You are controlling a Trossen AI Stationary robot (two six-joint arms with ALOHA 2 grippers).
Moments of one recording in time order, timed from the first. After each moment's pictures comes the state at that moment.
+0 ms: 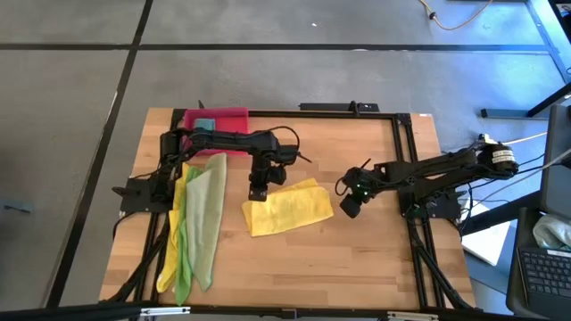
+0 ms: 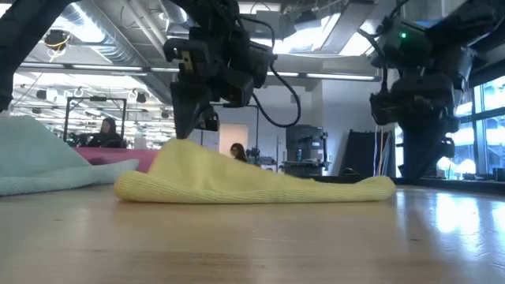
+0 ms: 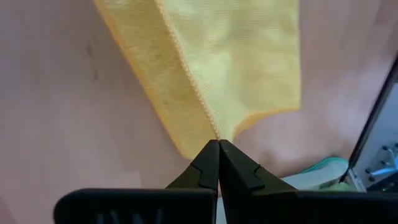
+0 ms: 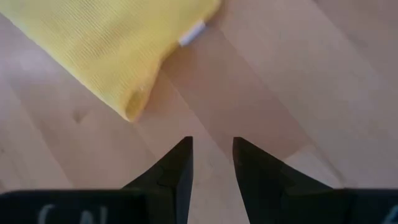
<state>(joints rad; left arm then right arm) 0.21 2.01 1.58 -1.32 0.40 0.24 -0.03 1.24 0.50 -0.38 -0.13 0.74</state>
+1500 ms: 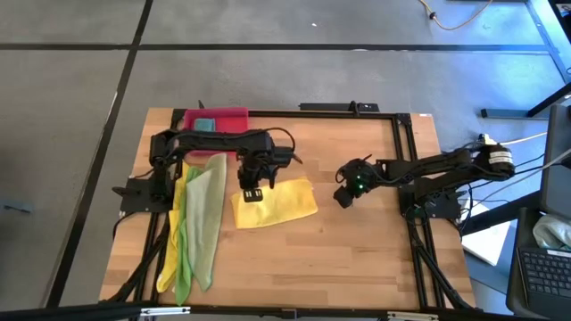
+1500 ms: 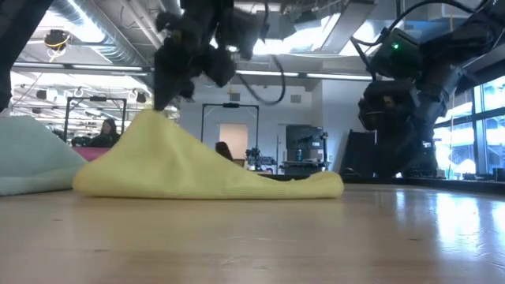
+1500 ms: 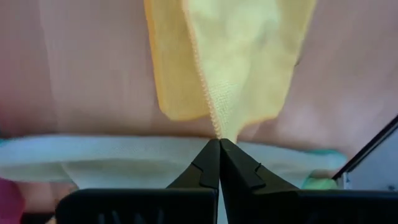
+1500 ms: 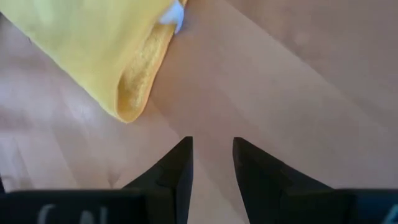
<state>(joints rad) 0.15 1.93 1.62 -1.54 0.22 -0.08 -0.13 1.28 0.42 -0.06 -0.19 0.81</state>
